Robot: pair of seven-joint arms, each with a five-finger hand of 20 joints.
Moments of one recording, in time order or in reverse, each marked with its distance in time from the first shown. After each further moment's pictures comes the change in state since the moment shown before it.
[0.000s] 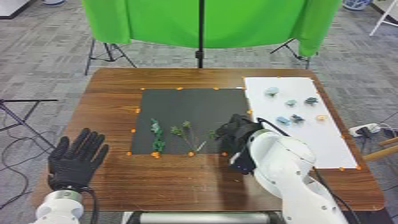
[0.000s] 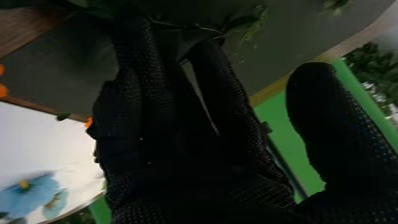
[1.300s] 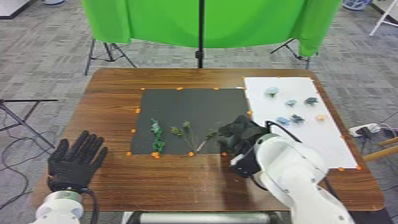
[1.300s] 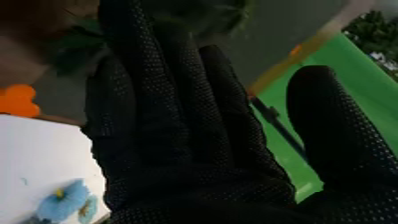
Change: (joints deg) left arm -0.2 -0.1 0.1 0.1 -1.2 2.3 0.4; right arm -3.1 1.5 1.7 -3.6 7.3 6.4 3.3
